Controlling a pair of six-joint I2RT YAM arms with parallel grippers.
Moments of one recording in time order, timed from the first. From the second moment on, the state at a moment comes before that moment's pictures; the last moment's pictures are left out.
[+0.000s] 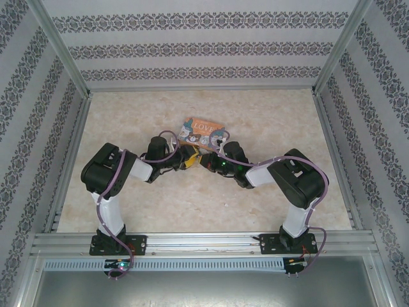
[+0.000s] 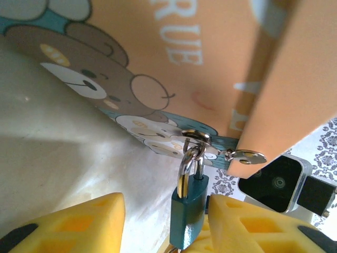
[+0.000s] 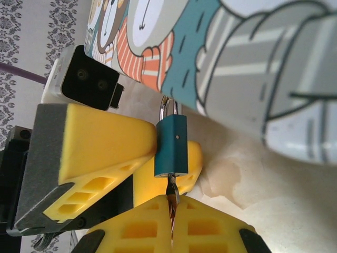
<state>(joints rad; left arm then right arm) -0.36 1.92 0.68 0.79 0.66 -1.34 0.61 1.81 0.66 0.68 -0.41 1.05</state>
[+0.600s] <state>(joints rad) -0.36 1.95 0.70 0.85 0.67 -1.38 0.61 1.81 0.67 0.67 -0.41 1.06</state>
